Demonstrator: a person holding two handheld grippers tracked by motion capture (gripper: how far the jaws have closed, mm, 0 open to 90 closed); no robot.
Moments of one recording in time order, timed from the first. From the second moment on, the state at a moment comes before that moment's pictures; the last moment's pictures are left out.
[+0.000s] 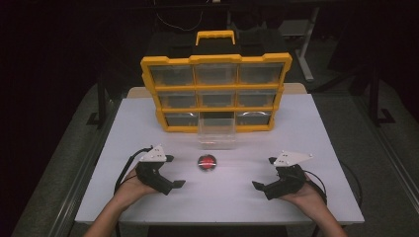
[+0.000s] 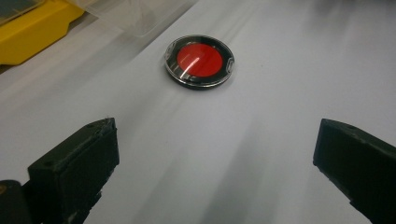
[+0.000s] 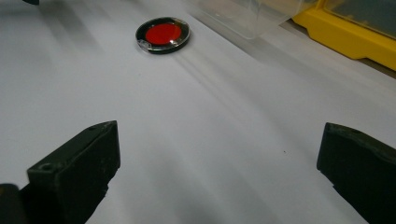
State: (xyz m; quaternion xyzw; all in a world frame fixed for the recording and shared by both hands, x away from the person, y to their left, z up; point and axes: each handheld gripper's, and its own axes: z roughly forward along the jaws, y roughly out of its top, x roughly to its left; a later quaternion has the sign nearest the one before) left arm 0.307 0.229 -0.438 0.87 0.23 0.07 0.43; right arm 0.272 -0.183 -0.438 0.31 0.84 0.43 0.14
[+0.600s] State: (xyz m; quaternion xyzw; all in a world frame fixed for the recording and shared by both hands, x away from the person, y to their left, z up) left arm 0.316 0.216 -0.434 0.87 0.22 0.06 0.43; right arm 0.272 -0.183 -0.437 0.31 0.84 0.43 0.14
